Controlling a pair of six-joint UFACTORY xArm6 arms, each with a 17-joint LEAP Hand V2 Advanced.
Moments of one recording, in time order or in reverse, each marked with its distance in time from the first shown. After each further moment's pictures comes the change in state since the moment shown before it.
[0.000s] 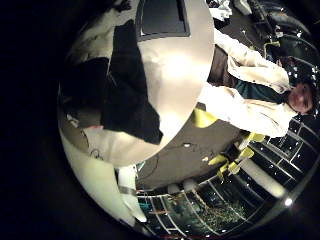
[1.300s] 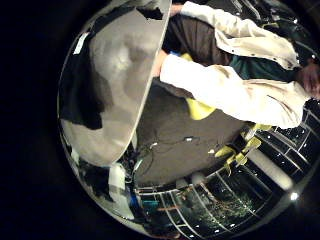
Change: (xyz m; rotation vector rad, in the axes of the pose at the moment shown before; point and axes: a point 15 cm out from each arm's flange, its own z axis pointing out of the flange) left arm 0.012 -0.004 0.012 0.182 -0.022 -0.064; right arm 0.134 0.053 0.035 -0.092 -0.018 0.114
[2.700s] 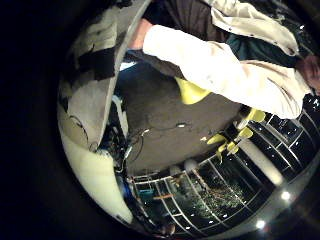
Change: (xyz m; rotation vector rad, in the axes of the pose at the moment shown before) left arm 0.026 0.007 0.050 0.022 0.063 0.022; right arm 0.029 0.051 -0.048 0.011 0.083 0.057
